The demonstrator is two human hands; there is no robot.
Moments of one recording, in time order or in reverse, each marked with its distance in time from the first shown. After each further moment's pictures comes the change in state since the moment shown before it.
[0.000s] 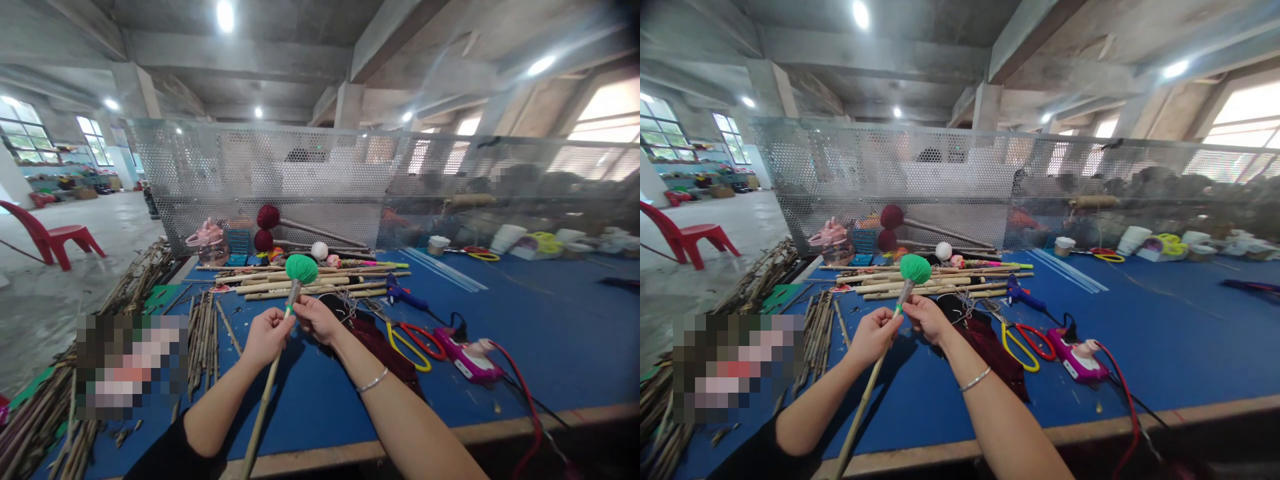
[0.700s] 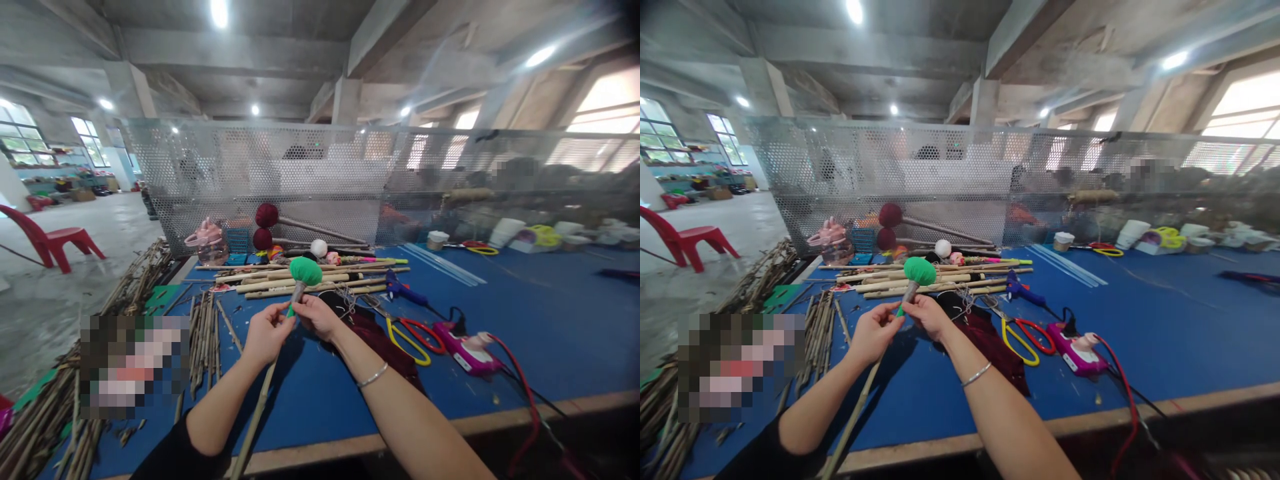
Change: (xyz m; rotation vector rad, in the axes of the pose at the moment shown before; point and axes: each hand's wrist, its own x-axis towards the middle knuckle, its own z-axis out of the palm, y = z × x) left_hand 0.000 -0.001 -0.004 0.100 0.038 0.096; right_hand 0.003 0.005 -0.005 -0.072 0.038 0.004
